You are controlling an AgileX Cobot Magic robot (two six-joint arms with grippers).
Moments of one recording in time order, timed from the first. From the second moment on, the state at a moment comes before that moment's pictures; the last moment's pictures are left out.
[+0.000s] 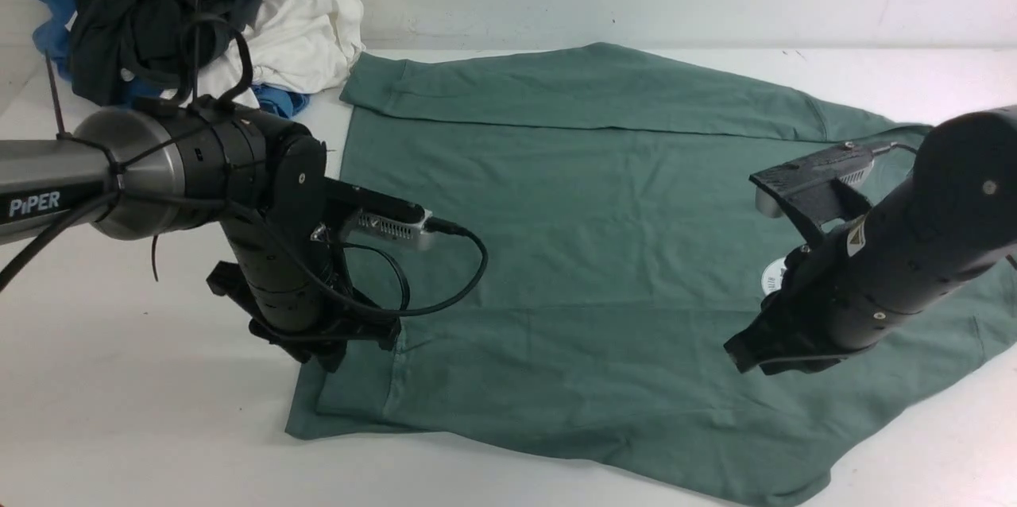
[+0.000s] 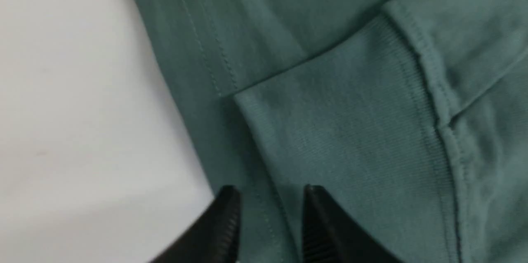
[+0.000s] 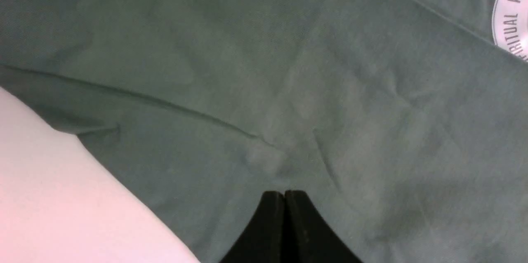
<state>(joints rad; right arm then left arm) 0.38 1.56 -1.03 0.14 0.89 -0.17 -0.33 1.89 -1.20 -0.03 0.83 -0.02</state>
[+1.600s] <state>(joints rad) 0.38 1.56 -1.03 0.06 0.89 -0.17 -0.30 2.16 -1.77 0.28 0.55 -0.15</state>
